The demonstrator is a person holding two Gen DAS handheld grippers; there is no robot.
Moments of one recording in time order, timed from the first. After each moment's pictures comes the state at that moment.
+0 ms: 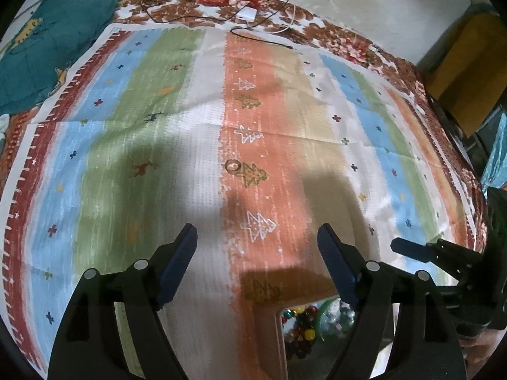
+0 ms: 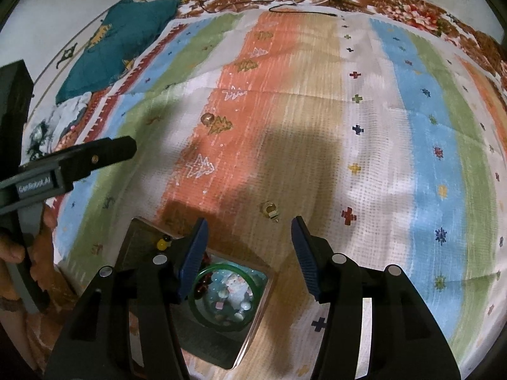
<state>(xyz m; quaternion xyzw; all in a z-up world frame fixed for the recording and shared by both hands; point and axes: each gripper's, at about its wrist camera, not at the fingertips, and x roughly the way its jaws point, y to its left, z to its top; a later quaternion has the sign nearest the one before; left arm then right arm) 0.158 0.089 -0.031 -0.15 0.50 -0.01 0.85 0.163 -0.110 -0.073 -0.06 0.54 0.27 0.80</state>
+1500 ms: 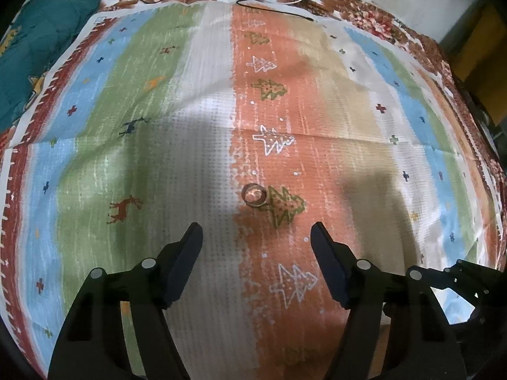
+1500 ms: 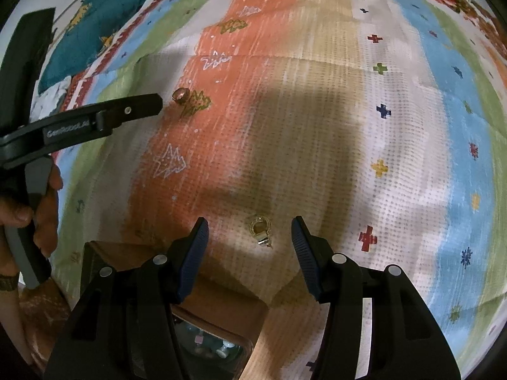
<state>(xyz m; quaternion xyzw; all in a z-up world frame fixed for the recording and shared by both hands) 0.240 0.099 -0.086 -0.11 0.55 0.01 0.83 0.209 -0.087 -0.125 -0.07 0.60 0.27 0.75</state>
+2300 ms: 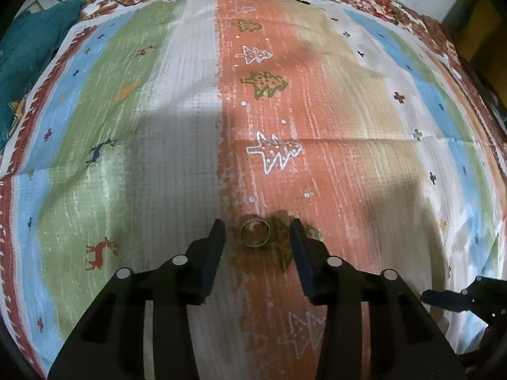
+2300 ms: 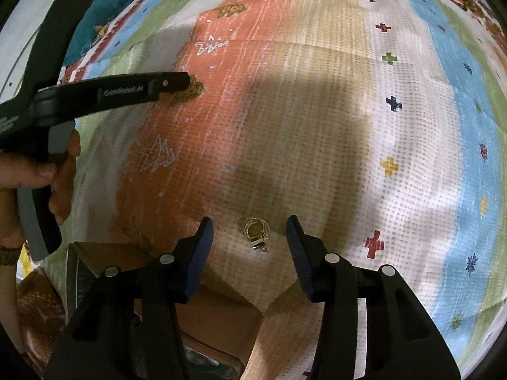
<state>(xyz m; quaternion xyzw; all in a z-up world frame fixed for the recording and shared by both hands) 0.279 0.092 -0.116 -0.07 0.56 0.01 0.82 0.213 -0.086 -0.140 -0.09 0.62 0.27 0.74</state>
